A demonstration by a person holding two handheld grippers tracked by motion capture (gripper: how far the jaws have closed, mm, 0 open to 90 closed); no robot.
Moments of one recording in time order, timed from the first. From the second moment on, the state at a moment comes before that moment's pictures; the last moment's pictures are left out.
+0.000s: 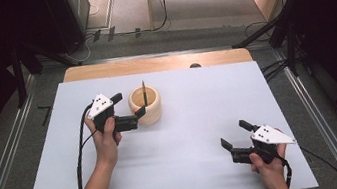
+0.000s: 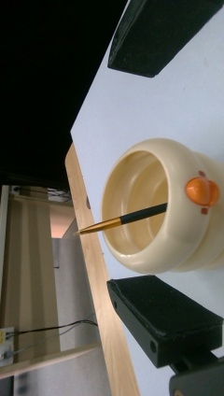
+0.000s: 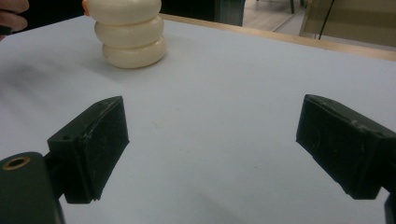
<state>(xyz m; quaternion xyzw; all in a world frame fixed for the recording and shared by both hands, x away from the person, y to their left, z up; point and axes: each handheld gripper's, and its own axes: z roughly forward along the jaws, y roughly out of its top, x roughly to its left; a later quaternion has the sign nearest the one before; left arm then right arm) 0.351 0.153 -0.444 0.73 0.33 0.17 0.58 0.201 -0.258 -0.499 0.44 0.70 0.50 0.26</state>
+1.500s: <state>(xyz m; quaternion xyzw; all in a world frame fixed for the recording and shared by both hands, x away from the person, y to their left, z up) 0.280 0.214 -0.466 0.73 0.32 0.19 0.57 0.200 -0.258 -0.498 0.44 0.69 0.50 0.26</state>
